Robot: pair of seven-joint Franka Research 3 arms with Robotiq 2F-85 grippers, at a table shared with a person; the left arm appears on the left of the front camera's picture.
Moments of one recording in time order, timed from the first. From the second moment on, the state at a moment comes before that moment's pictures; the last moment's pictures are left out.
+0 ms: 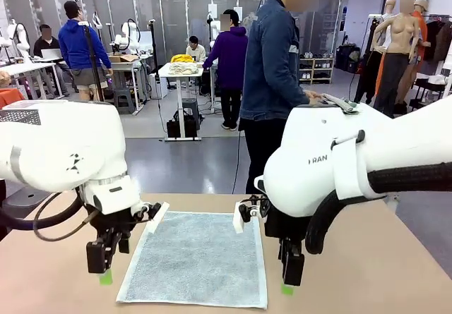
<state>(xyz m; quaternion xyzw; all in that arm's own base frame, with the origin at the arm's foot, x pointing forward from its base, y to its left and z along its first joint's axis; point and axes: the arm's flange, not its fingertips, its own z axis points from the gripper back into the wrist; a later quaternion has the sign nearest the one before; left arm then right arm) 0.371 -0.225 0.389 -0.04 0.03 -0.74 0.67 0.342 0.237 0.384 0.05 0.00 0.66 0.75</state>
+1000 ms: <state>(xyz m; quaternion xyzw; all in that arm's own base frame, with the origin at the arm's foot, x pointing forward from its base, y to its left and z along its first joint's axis) 0.359 -0.223 0.389 -0.03 0.03 -0.74 0.67 0.341 0.239 0.379 0.05 0.00 0.65 0.75</state>
